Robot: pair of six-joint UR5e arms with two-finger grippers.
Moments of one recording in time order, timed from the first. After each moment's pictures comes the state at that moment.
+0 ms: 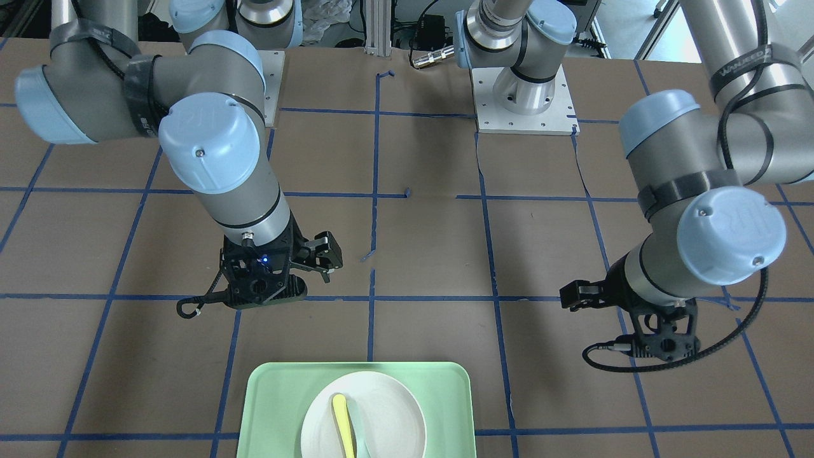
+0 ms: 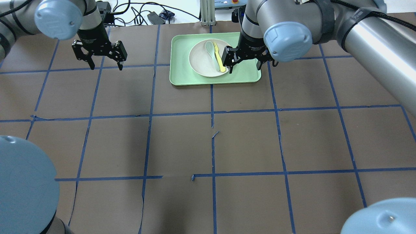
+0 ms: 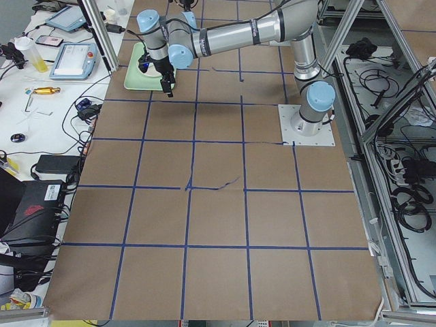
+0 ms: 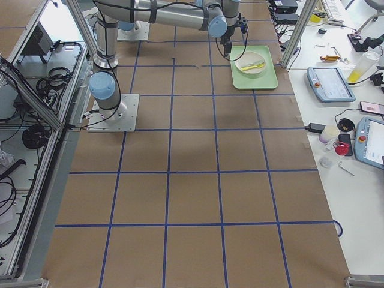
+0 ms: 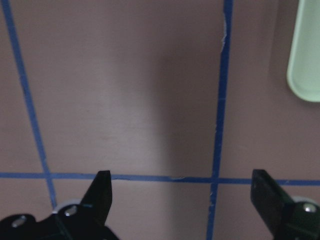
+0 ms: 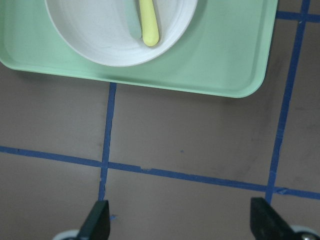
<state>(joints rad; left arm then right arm) -1.46 -2.00 -1.33 -1.52 1.72 0.10 1.75 -1.18 1.46 -1.89 -1.48 0.02</state>
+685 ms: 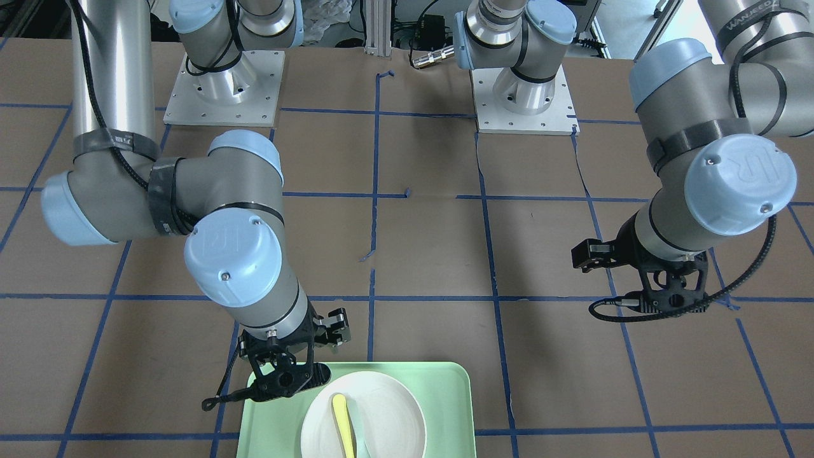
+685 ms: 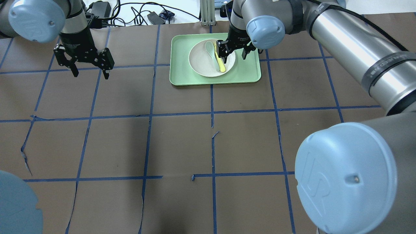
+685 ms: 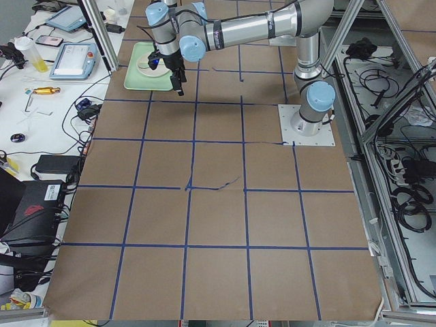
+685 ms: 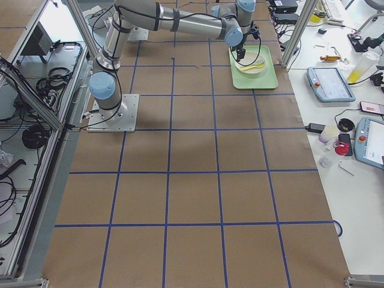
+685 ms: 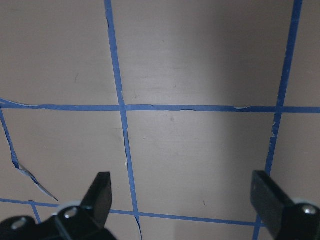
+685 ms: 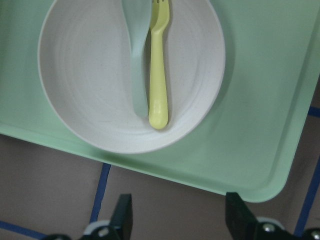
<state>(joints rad) -1.45 -1.91 -1.42 -1.56 1.76 0.12 1.75 -0.94 1.23 -1.94 -1.49 -0.07</state>
